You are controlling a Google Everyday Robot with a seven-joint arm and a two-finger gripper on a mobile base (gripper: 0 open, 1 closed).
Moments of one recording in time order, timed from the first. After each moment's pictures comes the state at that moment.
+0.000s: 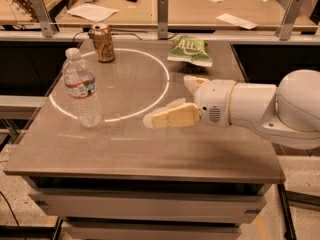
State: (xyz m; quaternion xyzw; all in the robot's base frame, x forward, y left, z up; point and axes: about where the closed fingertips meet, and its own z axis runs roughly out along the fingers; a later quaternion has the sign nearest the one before) arm 0.508 -0.030 0.913 -0.36 0.71 0.32 0.51
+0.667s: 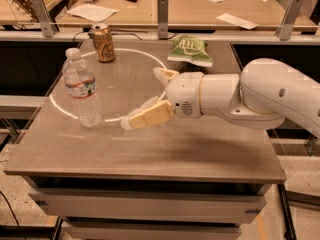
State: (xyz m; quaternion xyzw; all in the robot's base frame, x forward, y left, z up) arm 0.522 0.030 0.911 -0.46 0.65 0.33 0.52
